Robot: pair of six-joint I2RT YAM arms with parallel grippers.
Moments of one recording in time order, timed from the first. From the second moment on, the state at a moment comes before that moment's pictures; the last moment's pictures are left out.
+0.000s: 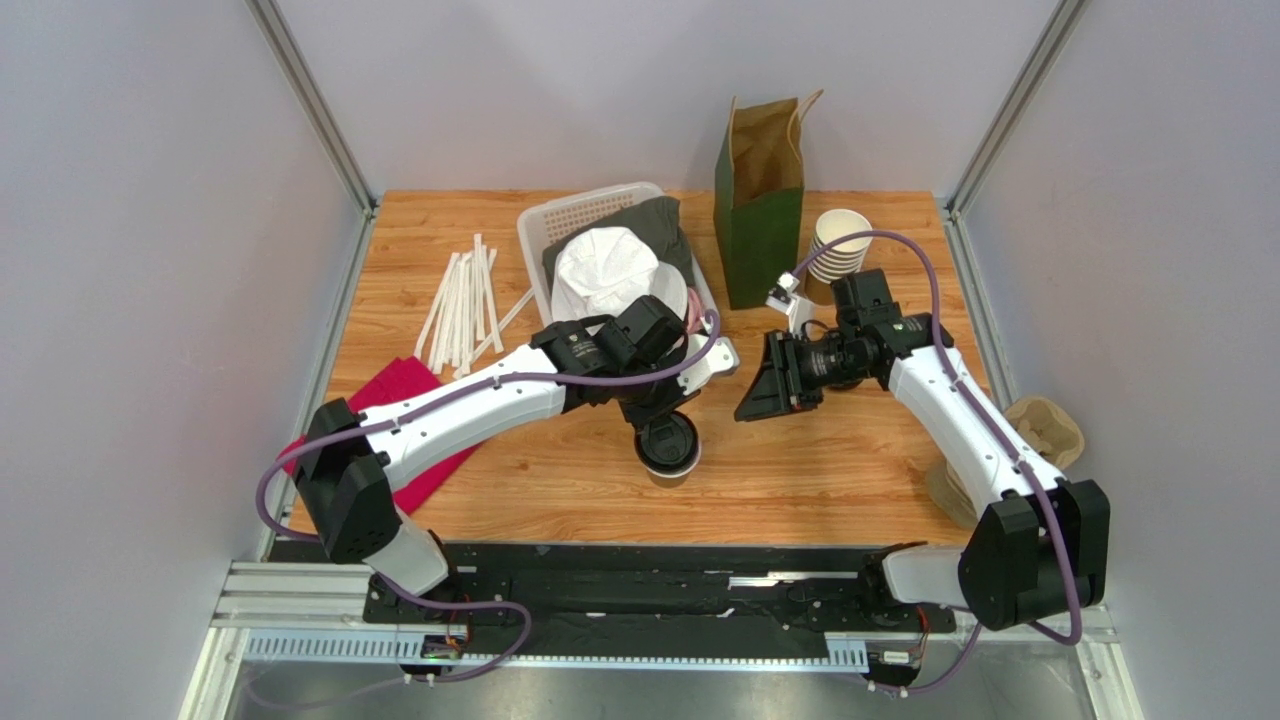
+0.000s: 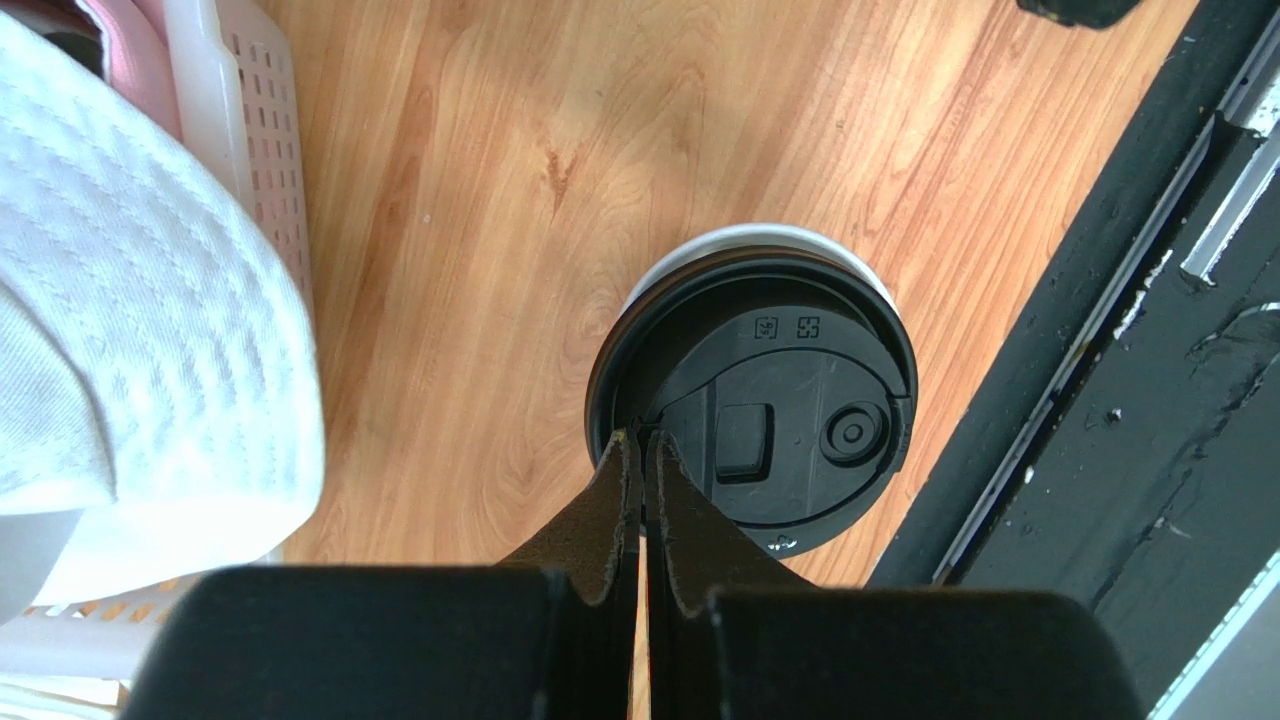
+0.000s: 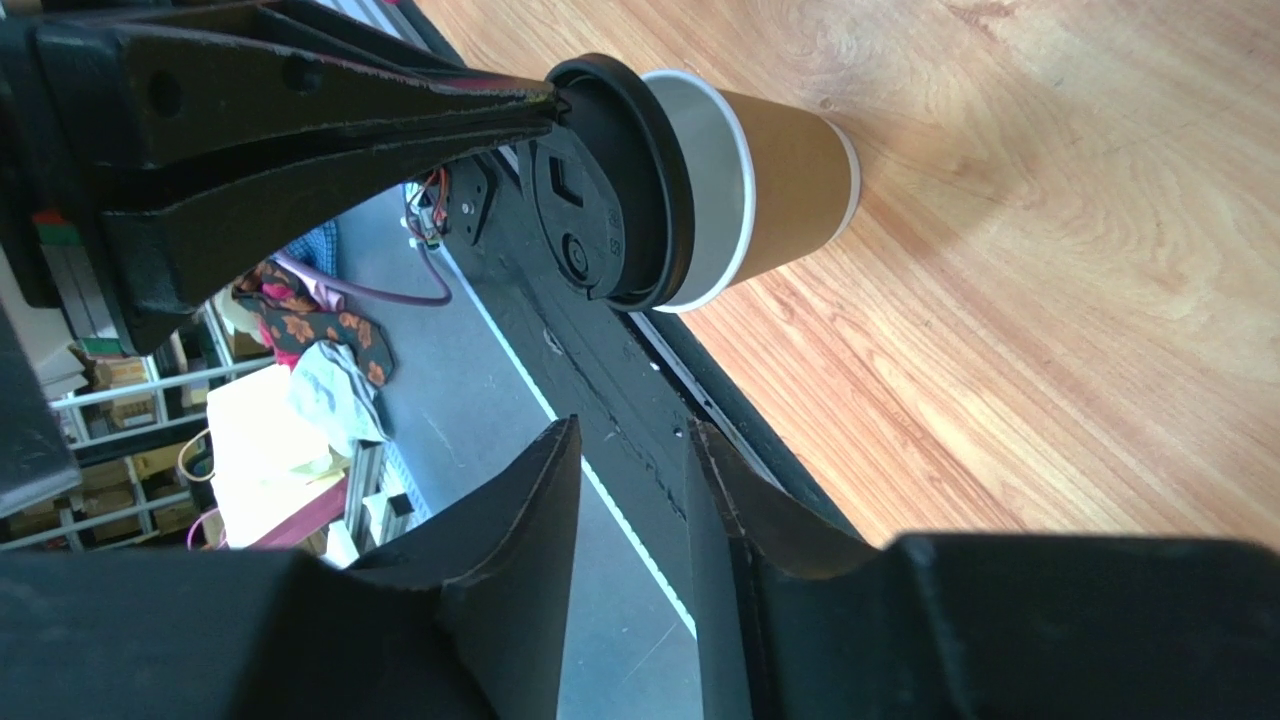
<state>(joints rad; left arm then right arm) -0.95 1.56 1.35 -0.75 0.10 0.25 0.24 1.30 1.06 -0.86 -0.89 0.12</state>
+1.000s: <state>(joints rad) -0.94 1.61 1.39 -0.76 0.15 0.19 0.24 1.32 1.04 -0.84 -0.94 0.12</state>
